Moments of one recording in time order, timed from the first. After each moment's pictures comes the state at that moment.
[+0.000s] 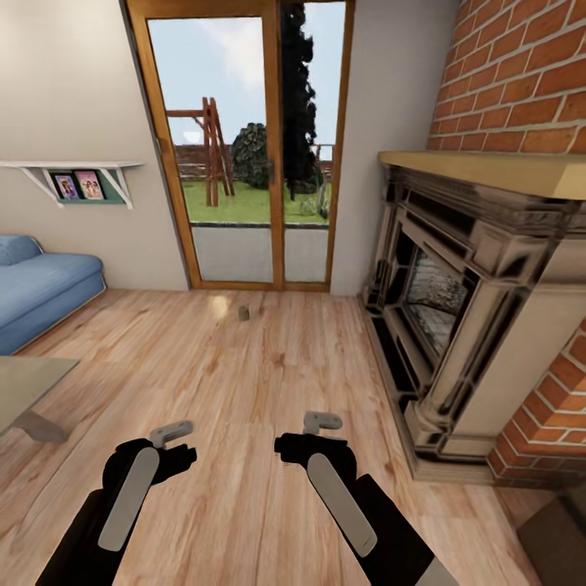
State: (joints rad) left arm -0.35 0.04 0.00 -1.41 0.67 0.99 0.67; right arm -0.47 0.16 0.55 -1.28 -0.79 0.69 -0.72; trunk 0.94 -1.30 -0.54
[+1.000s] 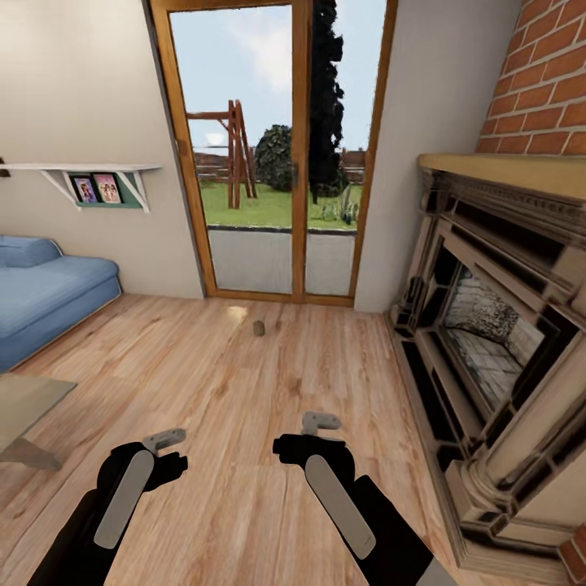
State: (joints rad) left arm -0.36 0.08 0.00 -1.33 0.66 0.98 0.66; right arm -0.47 0.16 0.57 -1.28 -0.79 0.69 -0.73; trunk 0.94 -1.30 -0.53
